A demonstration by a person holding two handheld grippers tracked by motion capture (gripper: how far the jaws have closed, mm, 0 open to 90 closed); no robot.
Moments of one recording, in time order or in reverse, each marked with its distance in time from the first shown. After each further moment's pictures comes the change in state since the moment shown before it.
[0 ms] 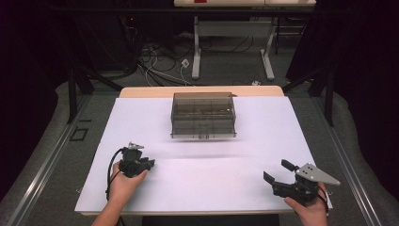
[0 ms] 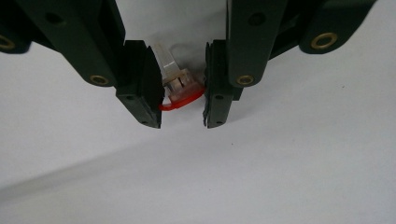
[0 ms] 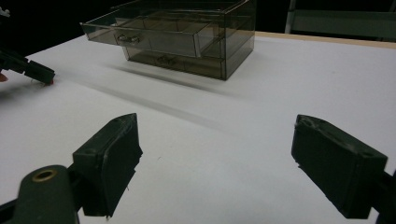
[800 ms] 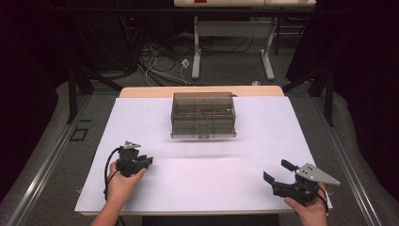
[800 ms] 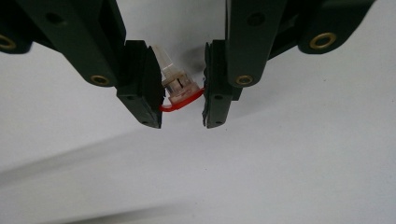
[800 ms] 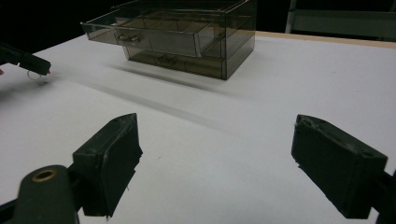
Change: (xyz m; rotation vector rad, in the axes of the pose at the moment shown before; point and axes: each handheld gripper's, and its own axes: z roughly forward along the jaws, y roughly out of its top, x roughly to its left) left arm 0.001 0.001 -0.012 -0.063 -0.002 -0.016; right arm 0.000 0.000 0.000 0.002 0.001 0.002
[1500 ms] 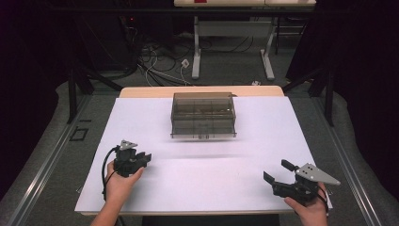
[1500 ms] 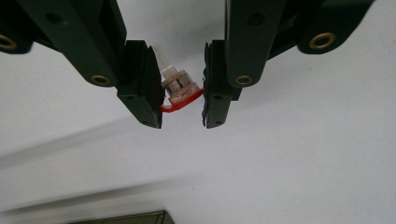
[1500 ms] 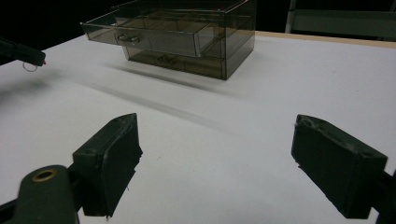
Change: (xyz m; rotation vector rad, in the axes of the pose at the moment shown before) left arm -0.001 0.001 -0.012 -0.083 0.009 0.005; right arm 0.000 0.000 0.000 -0.003 0.000 0.001
